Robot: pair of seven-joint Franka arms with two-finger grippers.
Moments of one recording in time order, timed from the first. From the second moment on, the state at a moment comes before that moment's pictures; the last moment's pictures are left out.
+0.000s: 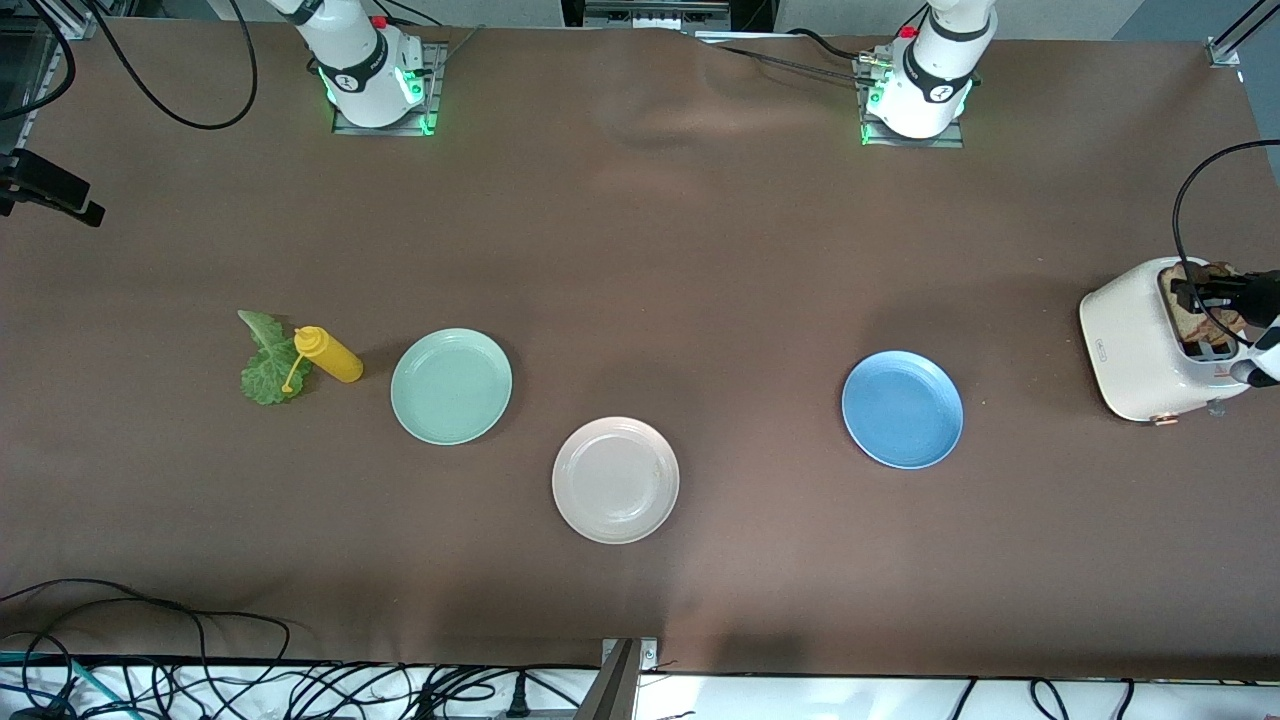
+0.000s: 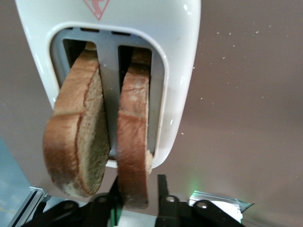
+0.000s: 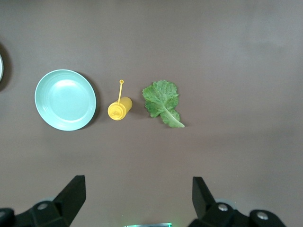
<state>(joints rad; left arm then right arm) 0.49 0.51 -0.12 -1.49 0.29 1.40 0.13 0.03 0.02 -0.13 -1.49 0.00 1.46 0.02</state>
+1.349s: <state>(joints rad) 0.48 0.38 -0.23 -1.36 0.32 1.21 0.20 0.03 0.02 -0.13 -1.49 0.00 1.46 0.02</state>
